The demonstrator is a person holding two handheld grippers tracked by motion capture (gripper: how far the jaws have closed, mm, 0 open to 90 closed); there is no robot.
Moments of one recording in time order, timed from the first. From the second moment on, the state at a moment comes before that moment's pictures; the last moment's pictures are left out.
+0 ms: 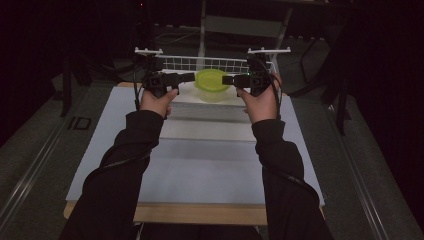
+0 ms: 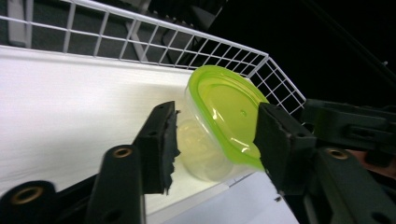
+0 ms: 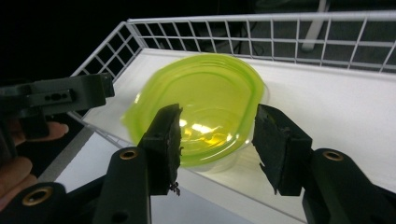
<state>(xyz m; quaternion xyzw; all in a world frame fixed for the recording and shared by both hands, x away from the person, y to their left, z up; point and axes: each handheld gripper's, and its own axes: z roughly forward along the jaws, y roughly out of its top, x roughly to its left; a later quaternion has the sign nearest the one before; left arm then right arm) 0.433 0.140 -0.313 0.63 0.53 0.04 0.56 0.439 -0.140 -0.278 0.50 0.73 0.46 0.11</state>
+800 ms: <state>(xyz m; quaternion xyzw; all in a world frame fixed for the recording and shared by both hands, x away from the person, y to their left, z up) 0.300 0.144 -0.416 0.72 0.36 0.14 0.58 0.412 -0.109 -0.345 0.46 0.75 0.46 0.10</state>
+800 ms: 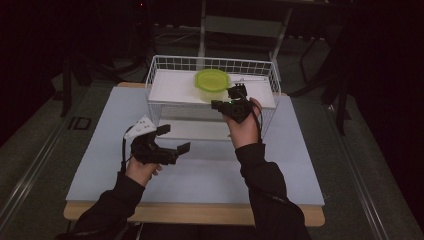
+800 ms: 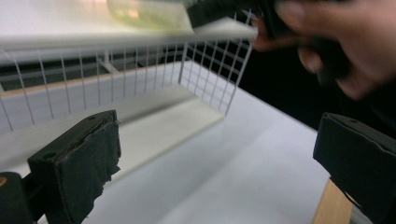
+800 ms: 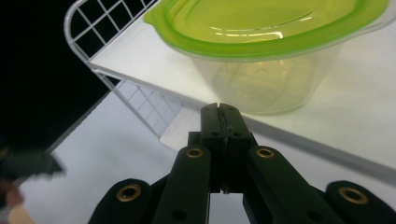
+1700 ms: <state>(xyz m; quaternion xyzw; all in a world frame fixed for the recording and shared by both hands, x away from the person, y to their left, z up) 0.274 0.140 -0.441 0.72 0.32 0.14 0.60 0.399 -0.106 -0.347 0.43 0.76 0.48 0.10</state>
